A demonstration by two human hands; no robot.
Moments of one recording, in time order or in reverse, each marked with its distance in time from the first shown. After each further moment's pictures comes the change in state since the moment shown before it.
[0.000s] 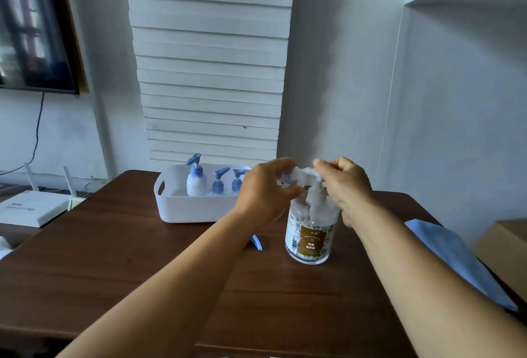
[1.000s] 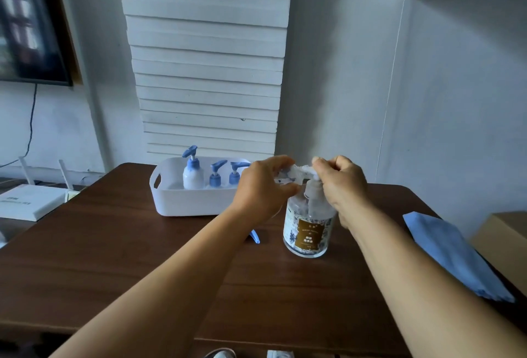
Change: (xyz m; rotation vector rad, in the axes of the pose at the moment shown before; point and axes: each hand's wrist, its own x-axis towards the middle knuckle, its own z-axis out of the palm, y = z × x) left_hand -0.001 -0.006 0.003 -0.025 -0.020 -0.035; right_hand -0.002 0.009 0.006 -0.035 0.026 -0.012
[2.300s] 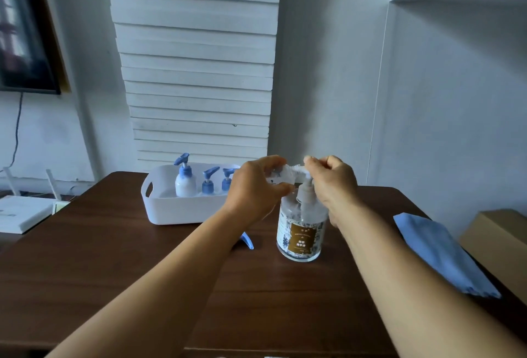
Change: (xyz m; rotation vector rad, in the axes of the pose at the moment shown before) left_hand 0.004 0.004 -0.002 0.020 0.003 0.025; right_hand 0.003 -0.008 -0.002 0.034 -0.001 0.014
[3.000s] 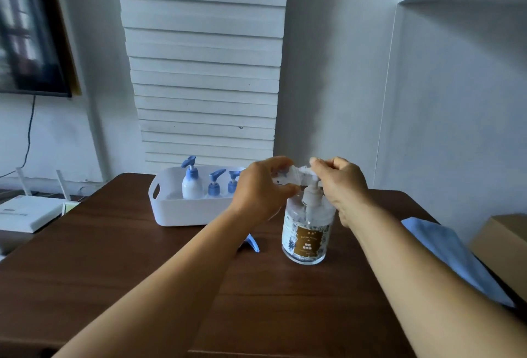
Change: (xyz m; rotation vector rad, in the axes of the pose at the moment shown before) left_hand 0.002 0.001 -0.002 -0.002 0.006 0.001; right_hand 0.003 -0.001 -0.002 -0.004 -0.028 -0.011
